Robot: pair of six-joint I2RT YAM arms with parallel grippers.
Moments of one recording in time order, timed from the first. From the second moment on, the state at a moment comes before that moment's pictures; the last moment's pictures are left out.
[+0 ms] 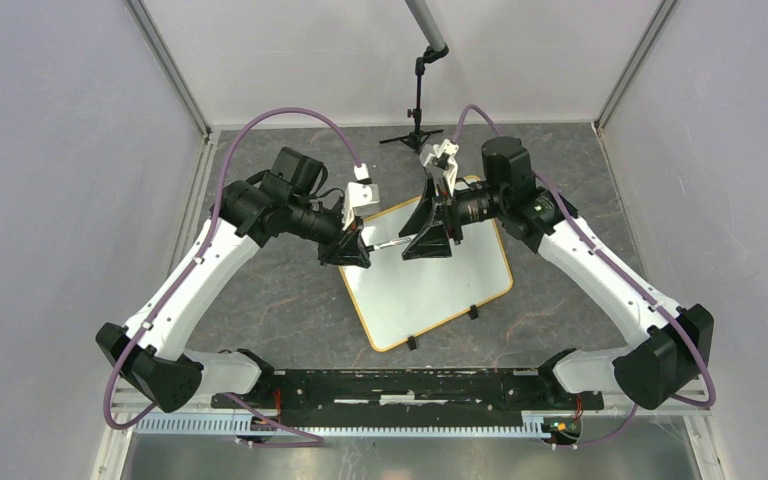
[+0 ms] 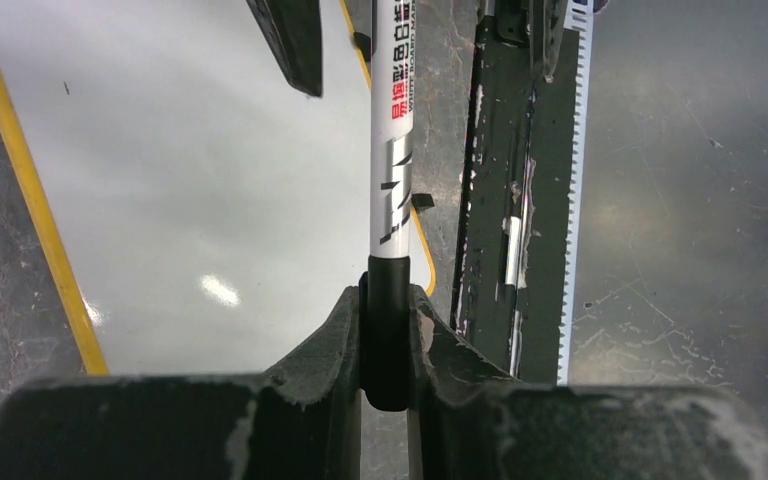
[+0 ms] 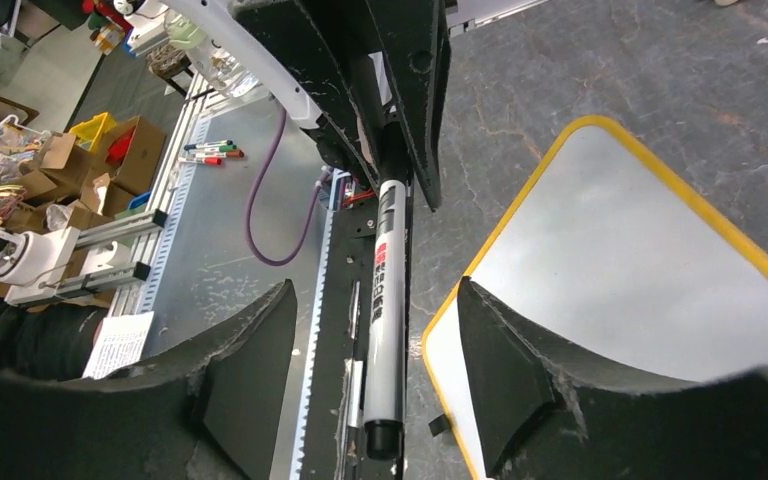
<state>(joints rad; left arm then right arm) -0.56 1.29 1.46 -1.11 0.79 0.54 0.53 1.33 1.25 -0.31 -1.16 0.09</state>
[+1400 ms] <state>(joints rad) -0.55 1.28 1.40 -1.04 0.80 0.49 0.61 1.38 1.30 -0.36 -1.02 0.09</state>
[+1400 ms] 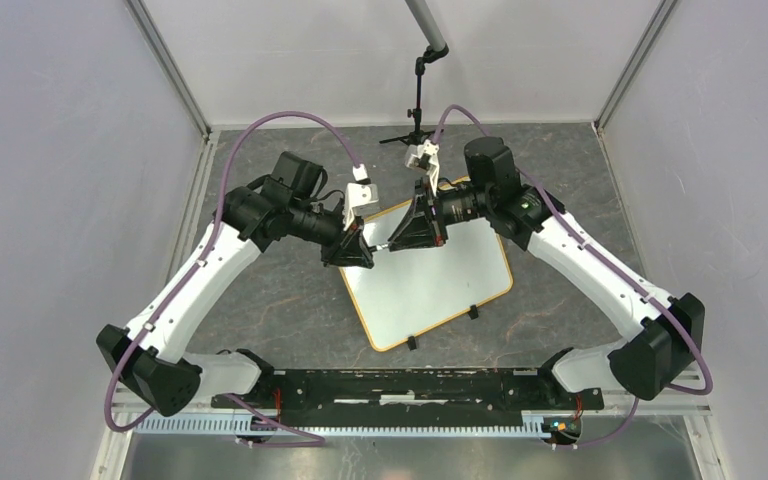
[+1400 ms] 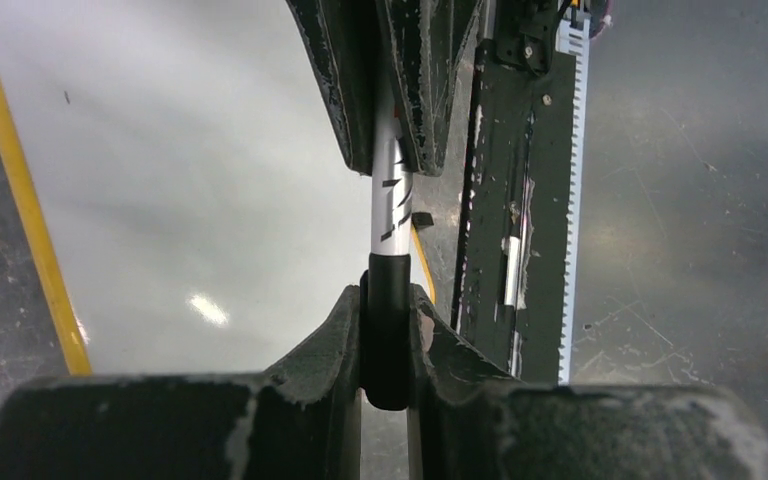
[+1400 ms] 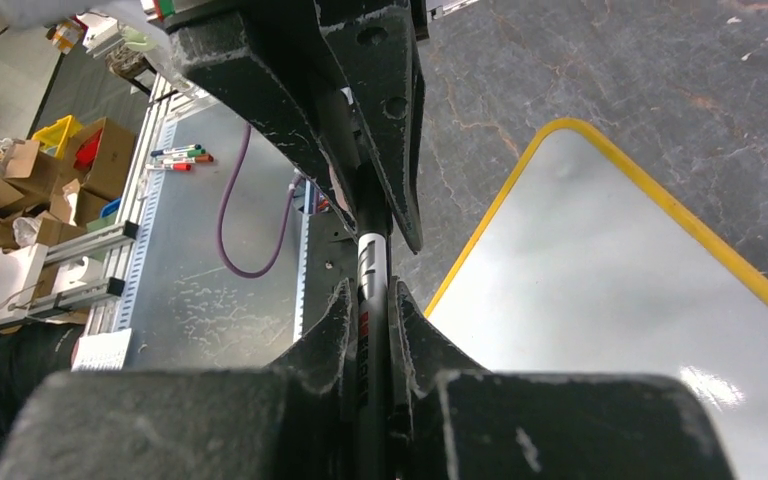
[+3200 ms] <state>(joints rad) 0.06 1.48 0.79 -0.69 0.05 0.46 0.23 1.23 1.12 -0.61 -0.98 -0.30</state>
